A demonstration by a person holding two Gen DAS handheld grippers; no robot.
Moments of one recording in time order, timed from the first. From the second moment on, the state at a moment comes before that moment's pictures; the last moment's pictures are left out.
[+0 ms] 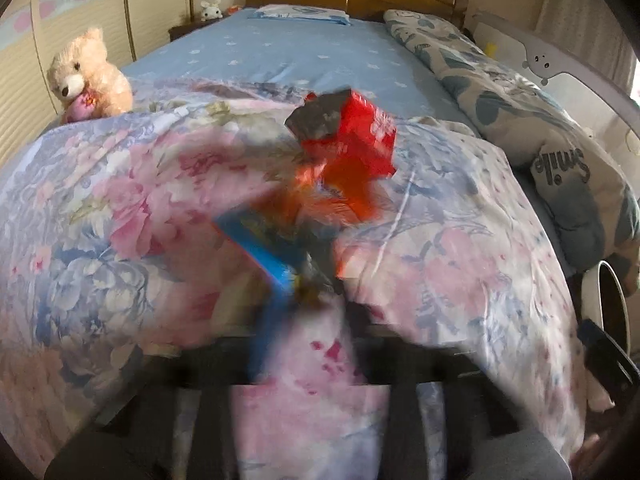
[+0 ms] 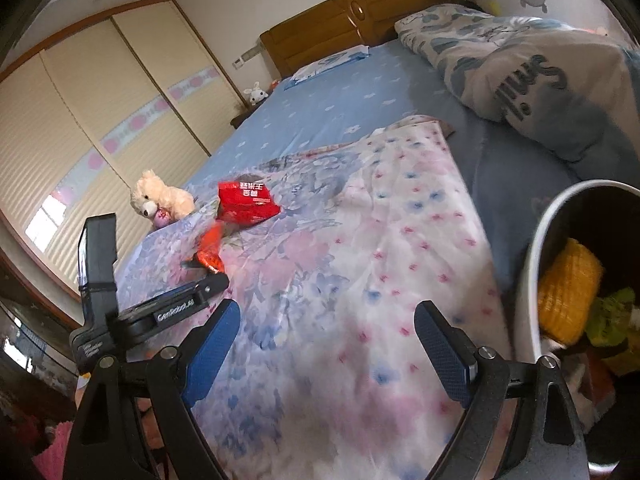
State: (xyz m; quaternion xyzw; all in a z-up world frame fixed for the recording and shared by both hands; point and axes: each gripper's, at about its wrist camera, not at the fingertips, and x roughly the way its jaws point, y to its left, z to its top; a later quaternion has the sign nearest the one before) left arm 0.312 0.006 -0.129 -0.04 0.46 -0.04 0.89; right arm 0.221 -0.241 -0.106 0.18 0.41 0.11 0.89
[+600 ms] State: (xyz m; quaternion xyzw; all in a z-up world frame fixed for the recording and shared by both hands) left arm 0.261 0.111 -0.134 -0.14 0.45 -0.07 0.88; right arm 0.341 -0.115 -0.129 0.11 0.40 0.14 0.90
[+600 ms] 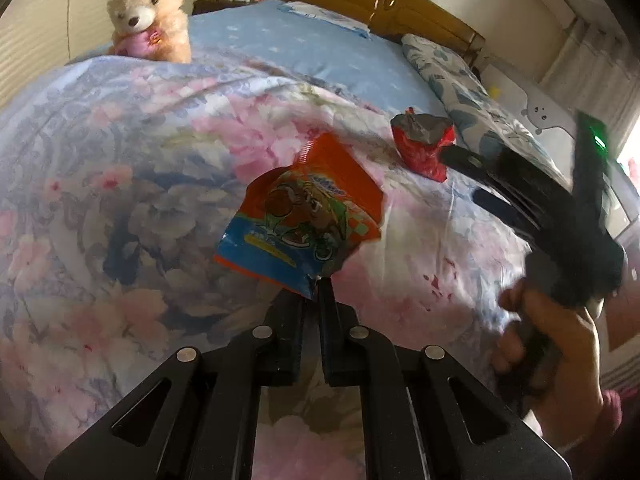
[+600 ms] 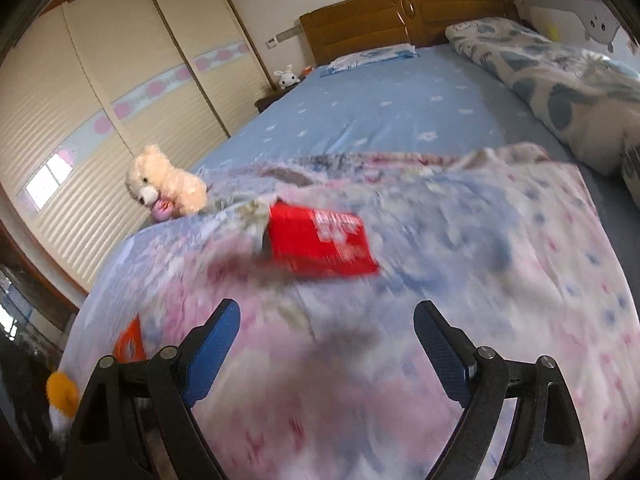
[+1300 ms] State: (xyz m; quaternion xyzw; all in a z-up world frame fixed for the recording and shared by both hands) left arm 0.252 0.095 -0.126 -0.10 0.44 -0.08 0.89; right arm 0.316 -0.125 -0.122 0.13 0.42 0.12 0.89
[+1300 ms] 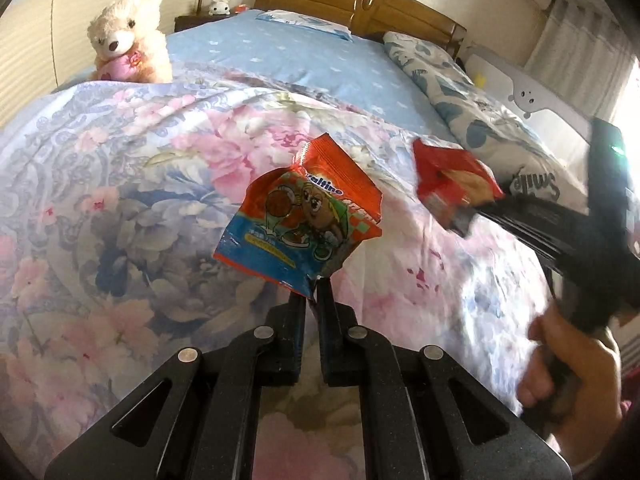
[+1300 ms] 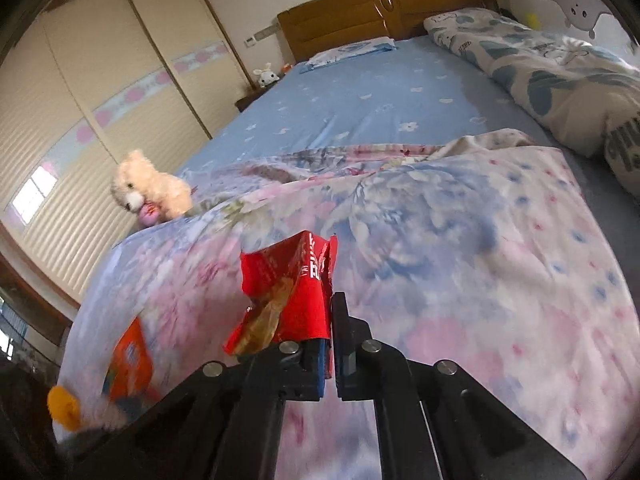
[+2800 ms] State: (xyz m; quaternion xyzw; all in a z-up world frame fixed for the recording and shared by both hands) left arm 0.135 -0.119 -0.086 0.05 0.43 -0.21 0.88; right arm 0.084 -0.341 -0.080 0.22 0.35 0.02 0.91
